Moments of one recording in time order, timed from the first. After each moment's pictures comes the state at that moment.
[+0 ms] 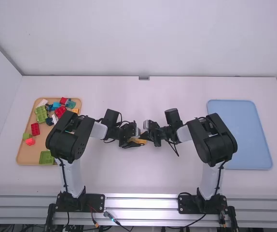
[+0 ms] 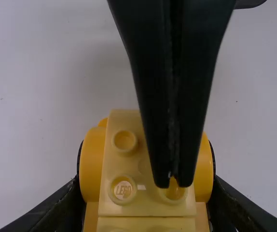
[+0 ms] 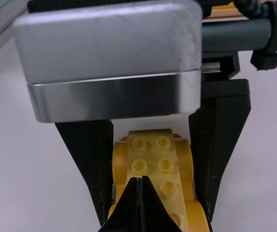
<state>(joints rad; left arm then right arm) -0.26 2.01 0.81 0.12 0.87 1.04 0.34 2.05 0.79 0.32 -1.13 -0.81</state>
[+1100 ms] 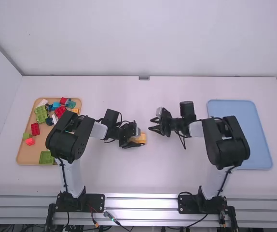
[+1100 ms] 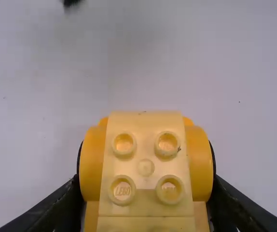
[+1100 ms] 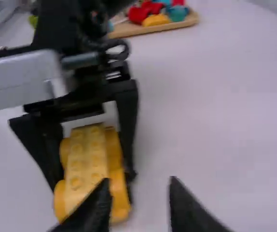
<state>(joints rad) -0.26 2.01 0.81 0.12 0.87 1.03 0.18 1.90 0.80 0.24 -1.05 -0.70</state>
